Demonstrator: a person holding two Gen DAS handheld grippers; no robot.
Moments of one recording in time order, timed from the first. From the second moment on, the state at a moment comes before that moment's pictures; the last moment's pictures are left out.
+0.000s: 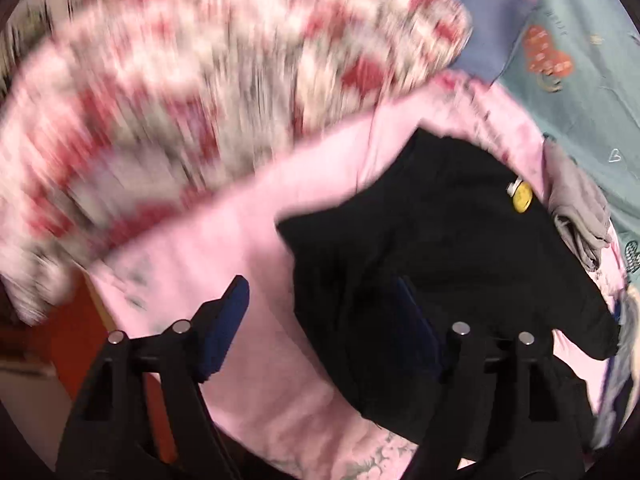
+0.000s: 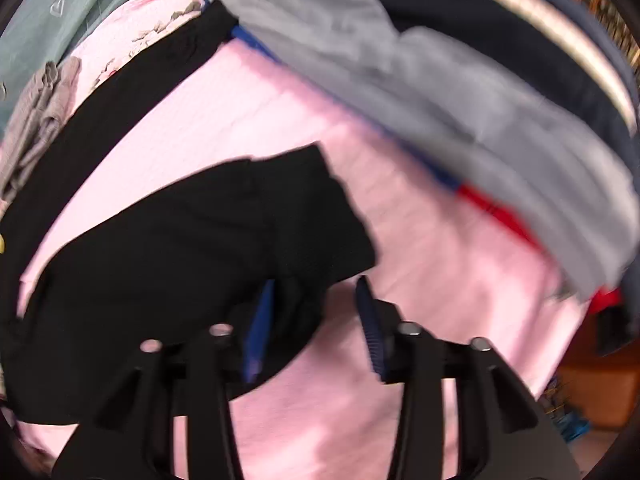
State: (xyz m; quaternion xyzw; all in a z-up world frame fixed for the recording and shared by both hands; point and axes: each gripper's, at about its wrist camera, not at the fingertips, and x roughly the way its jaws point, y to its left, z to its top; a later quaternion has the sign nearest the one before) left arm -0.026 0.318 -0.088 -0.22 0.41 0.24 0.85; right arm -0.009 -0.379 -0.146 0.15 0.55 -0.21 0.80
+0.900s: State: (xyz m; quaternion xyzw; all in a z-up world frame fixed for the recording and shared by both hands) left arm 0.234 0.262 -0.154 -0.12 0.55 0.11 0.82; right arm 0.249 -0.407 -0.166 0.19 0.52 -0.13 0.83
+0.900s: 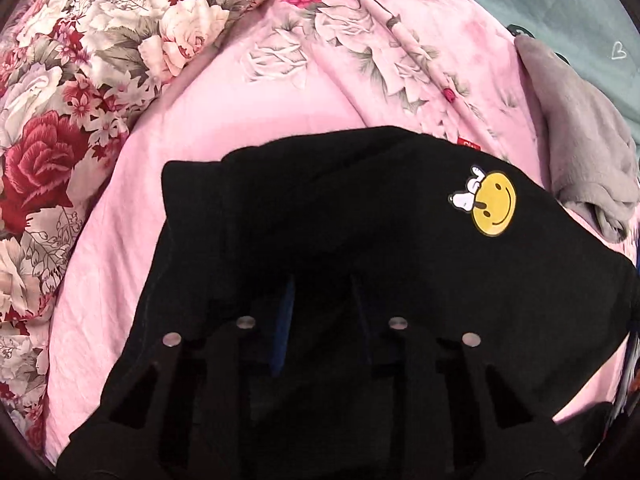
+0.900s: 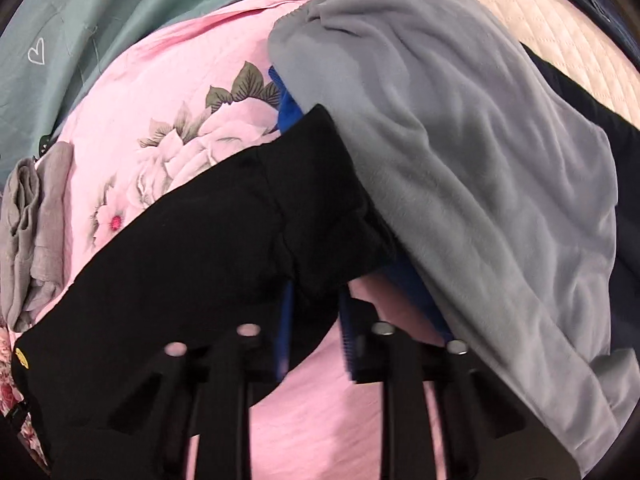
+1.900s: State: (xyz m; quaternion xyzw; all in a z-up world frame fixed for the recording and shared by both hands) left arm 0.303 0.288 -0.112 0.04 0.54 -0.10 0.83; right arm 0.051 -0.304 -0.088 0.10 0.47 -0.08 0.87
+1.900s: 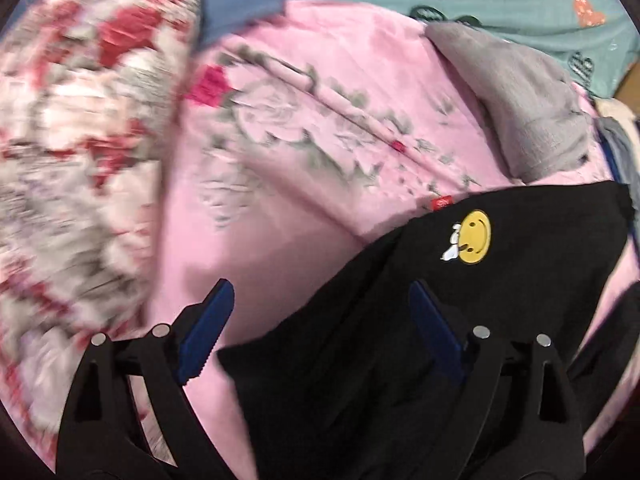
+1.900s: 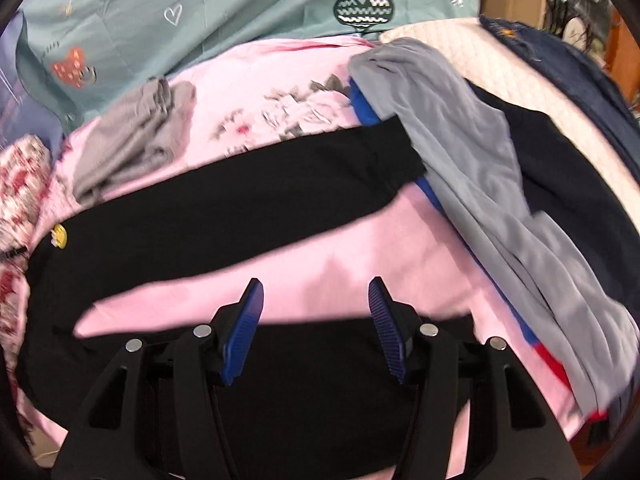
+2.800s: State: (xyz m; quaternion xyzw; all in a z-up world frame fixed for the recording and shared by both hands) left arm 0.265 0.300 -0.120 -0.03 0.44 -0.16 0.88; right arm 0.264 0.084 -0.079 -0.23 0.45 0.37 0.78
